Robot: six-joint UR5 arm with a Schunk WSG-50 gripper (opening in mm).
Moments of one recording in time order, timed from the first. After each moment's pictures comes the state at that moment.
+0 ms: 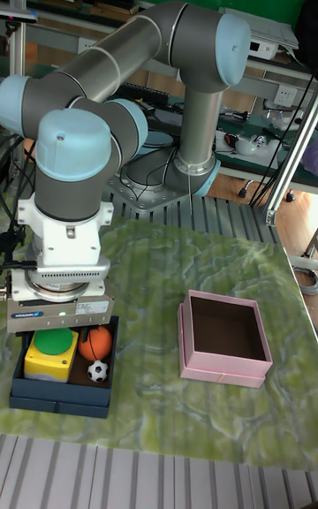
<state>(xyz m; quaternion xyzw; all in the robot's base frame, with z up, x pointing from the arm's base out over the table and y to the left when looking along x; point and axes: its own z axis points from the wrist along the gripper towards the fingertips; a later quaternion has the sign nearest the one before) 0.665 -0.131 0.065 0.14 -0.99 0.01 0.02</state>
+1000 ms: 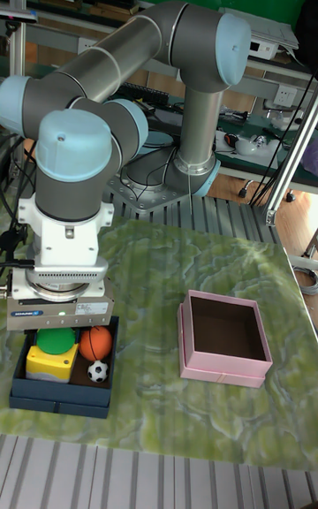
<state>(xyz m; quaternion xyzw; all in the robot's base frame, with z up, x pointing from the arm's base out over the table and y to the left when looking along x) 0.664 -0.131 0.065 0.12 -0.99 0.01 0.03</state>
